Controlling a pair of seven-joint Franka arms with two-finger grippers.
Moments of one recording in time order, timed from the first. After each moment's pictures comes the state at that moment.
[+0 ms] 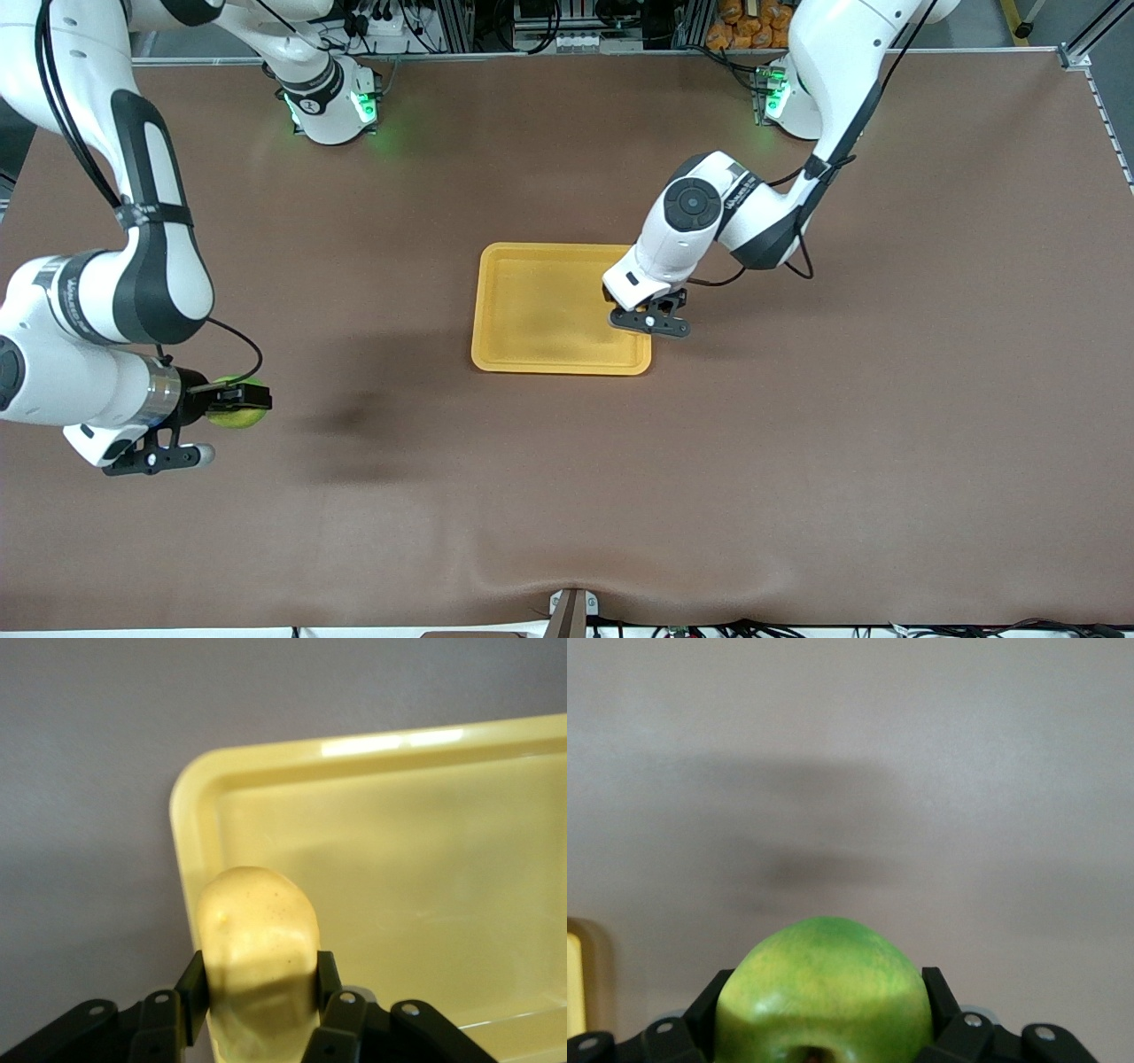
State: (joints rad) left arm -0.38 0.49 -0.33 -1.90 0.11 2.45 -0.60; right arm 0.01 0.57 0.03 -1.34 0.05 1.81 -0.07
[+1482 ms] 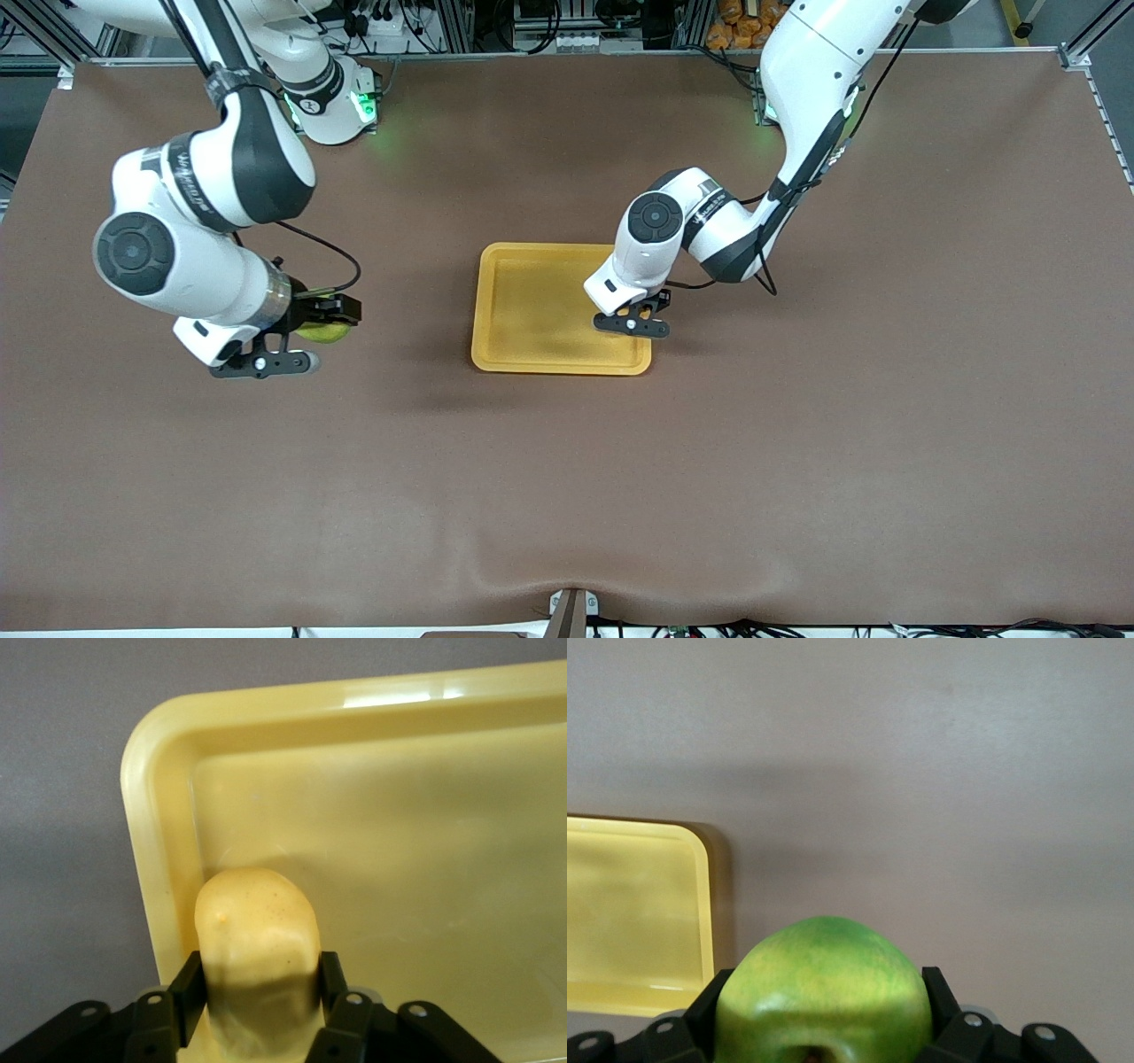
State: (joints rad) left arm -0.42 0.58 -0.32 -1.86 0.21 2.44 -0.71; right arm 0.24 0.30 0.04 -1.66 0.07 1.81 0.22
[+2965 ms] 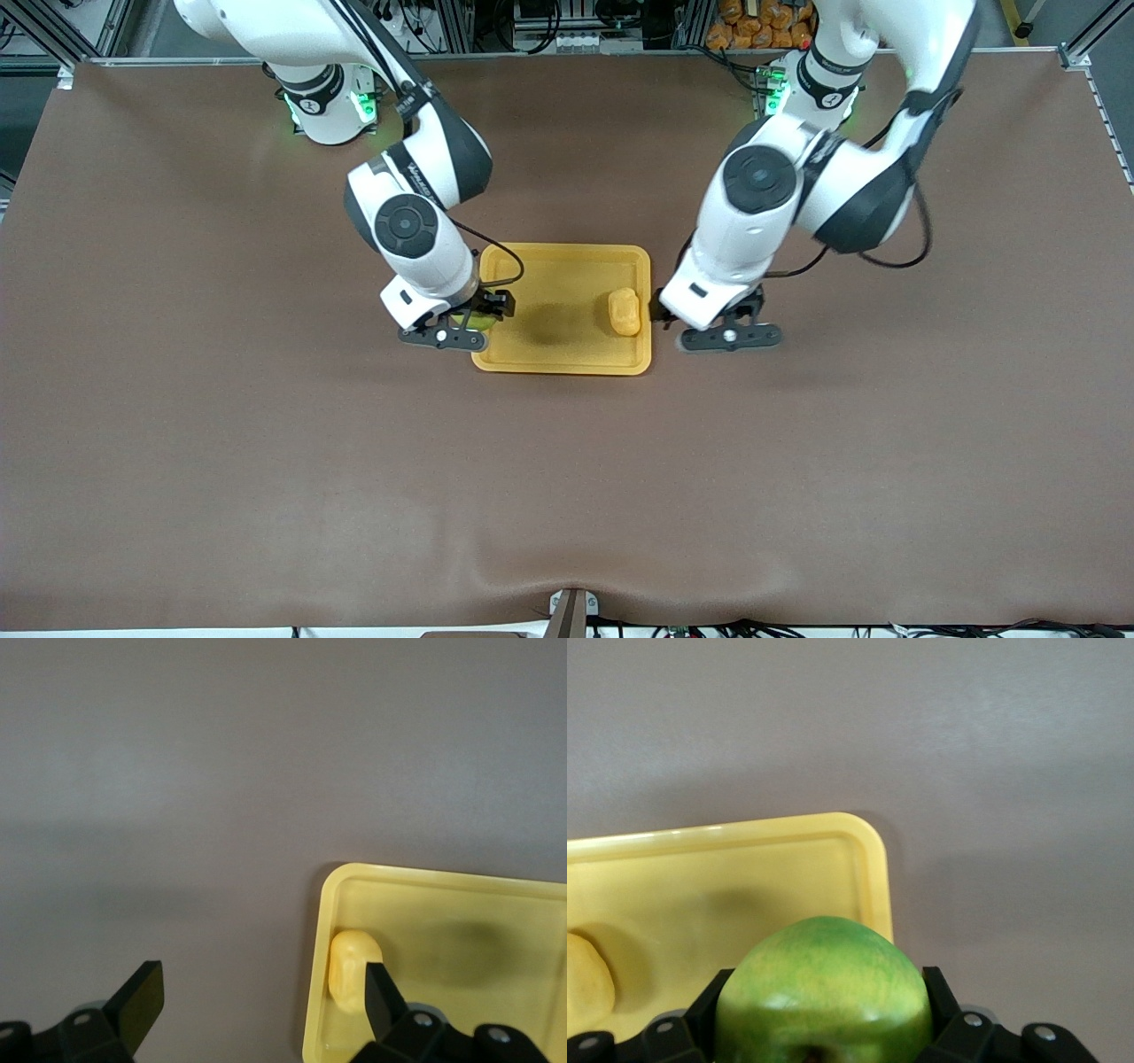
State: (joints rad) left arm -0.25 0.32 -0.32 -1.65 0.19 2.01 -0.71; right arm 0.56 0.45 0.04 -1.74 0.07 2.16 0.70
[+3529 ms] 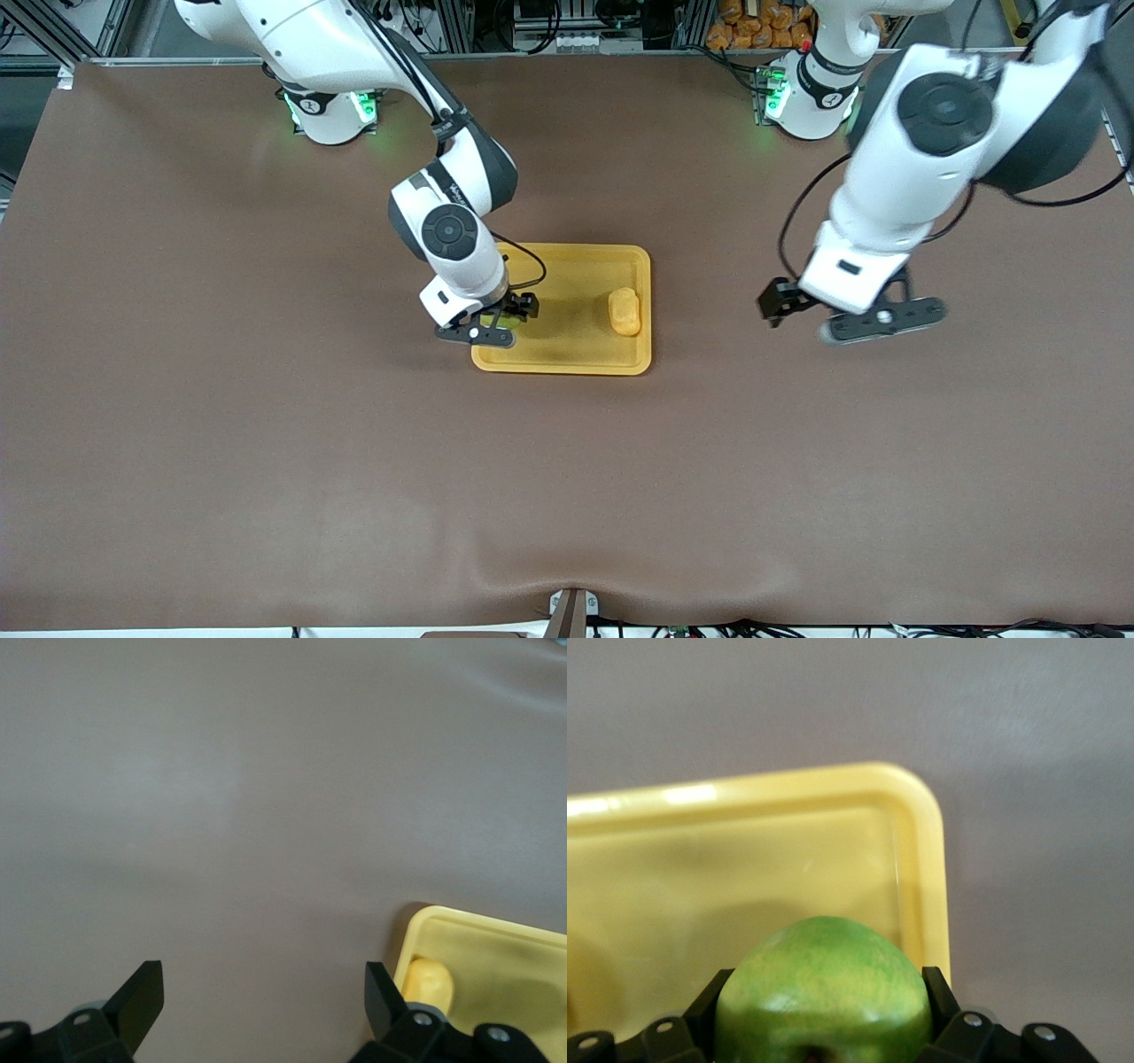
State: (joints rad) left arm -0.07 0.16 -0.32 -1.64 0.19 1.86 -0.61; right arm 0.62 0.54 0.04 -1.81 0.07 2.31 0.74
